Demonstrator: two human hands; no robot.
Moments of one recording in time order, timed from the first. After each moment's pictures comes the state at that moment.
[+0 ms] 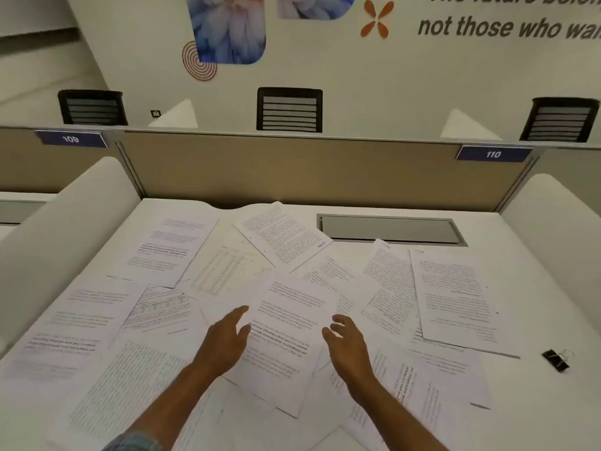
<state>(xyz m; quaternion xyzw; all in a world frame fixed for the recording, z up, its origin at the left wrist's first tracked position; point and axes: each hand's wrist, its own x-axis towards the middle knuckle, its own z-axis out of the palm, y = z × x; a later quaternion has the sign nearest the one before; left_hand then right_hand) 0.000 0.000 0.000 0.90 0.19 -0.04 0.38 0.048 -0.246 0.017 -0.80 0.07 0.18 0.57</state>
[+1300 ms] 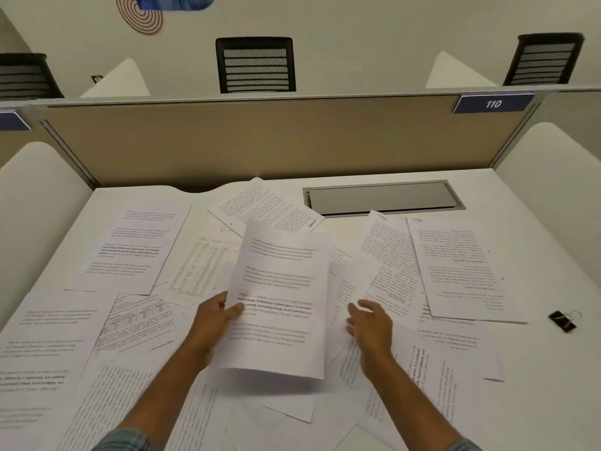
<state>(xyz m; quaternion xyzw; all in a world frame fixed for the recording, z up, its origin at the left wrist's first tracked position) 0.063 0.034 -0.007 0.71 0.31 -0.08 0.62 0.101 -0.244 -0.019 -0.67 0.32 0.10 0.66</state>
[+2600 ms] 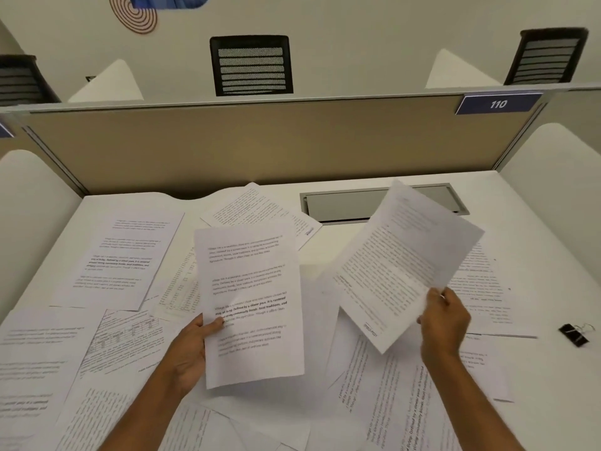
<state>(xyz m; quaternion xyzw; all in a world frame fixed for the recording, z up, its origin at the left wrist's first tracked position) 0.066 0.055 -0.030 0.51 0.36 -0.06 0.78 0.155 -0.332 0.003 -0.72 0.31 -0.14 0.61</state>
